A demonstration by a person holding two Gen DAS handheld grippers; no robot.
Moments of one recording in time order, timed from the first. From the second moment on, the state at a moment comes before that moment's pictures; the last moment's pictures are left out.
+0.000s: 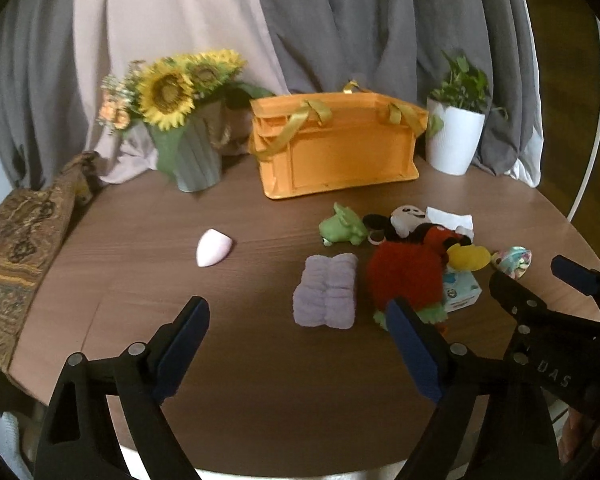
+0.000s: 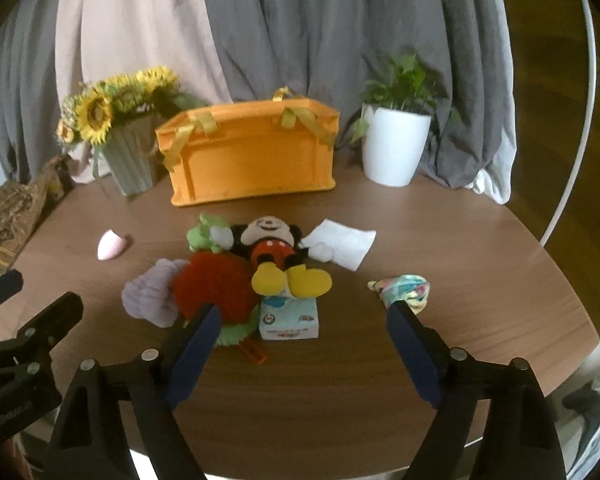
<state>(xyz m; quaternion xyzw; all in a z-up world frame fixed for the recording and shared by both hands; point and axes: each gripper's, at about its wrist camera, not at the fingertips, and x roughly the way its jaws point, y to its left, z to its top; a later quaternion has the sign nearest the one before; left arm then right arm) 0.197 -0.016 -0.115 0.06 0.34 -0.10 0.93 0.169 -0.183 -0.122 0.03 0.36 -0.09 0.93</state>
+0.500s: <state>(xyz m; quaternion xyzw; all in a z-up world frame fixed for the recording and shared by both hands) 0.241 -0.031 -0.156 0.07 0.37 -0.11 0.92 0.203 -0.180 -0.170 0.01 0.40 -0.10 0.91</state>
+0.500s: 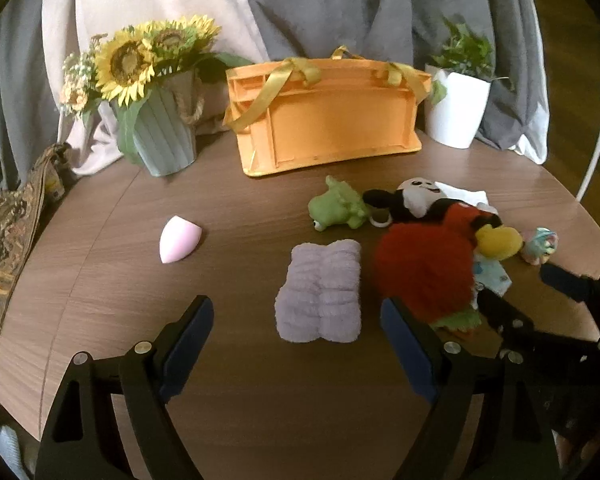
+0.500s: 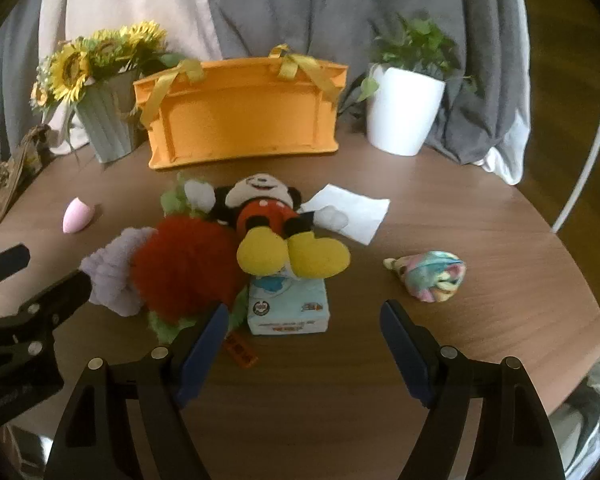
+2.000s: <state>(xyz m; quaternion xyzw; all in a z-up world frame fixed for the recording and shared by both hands) 0.251 -0.053 -0.135 0.05 0.35 -0.12 0.93 0.218 -0.201 -0.164 0.04 0.43 -0.04 0.90</state>
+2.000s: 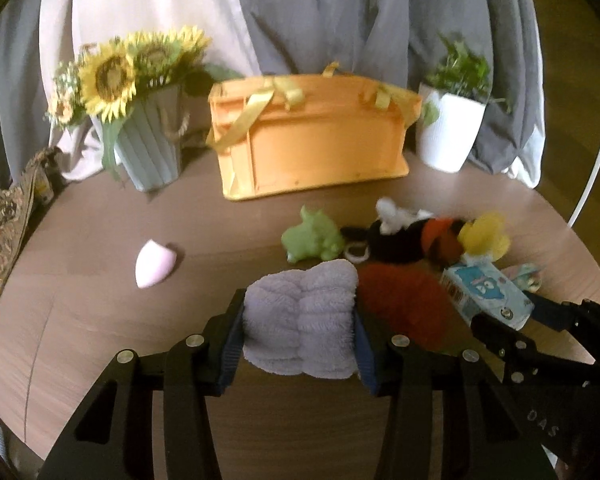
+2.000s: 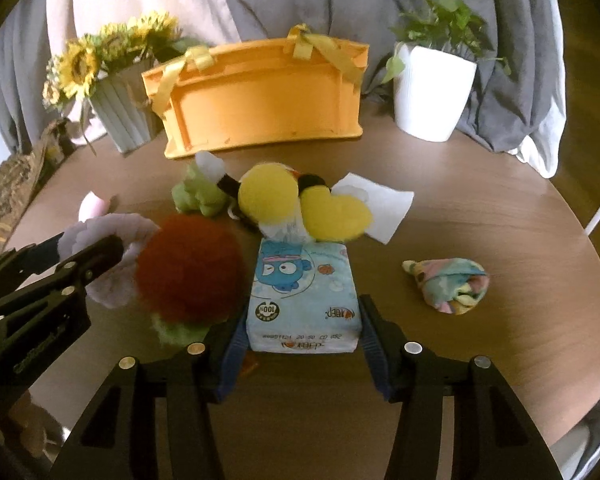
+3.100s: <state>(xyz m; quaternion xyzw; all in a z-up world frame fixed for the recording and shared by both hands) 0.264 -0.035 -0.012 0.02 0.20 -0.13 0.97 0.231 -0.198 -0.045 0.05 0.28 -0.04 0.96</state>
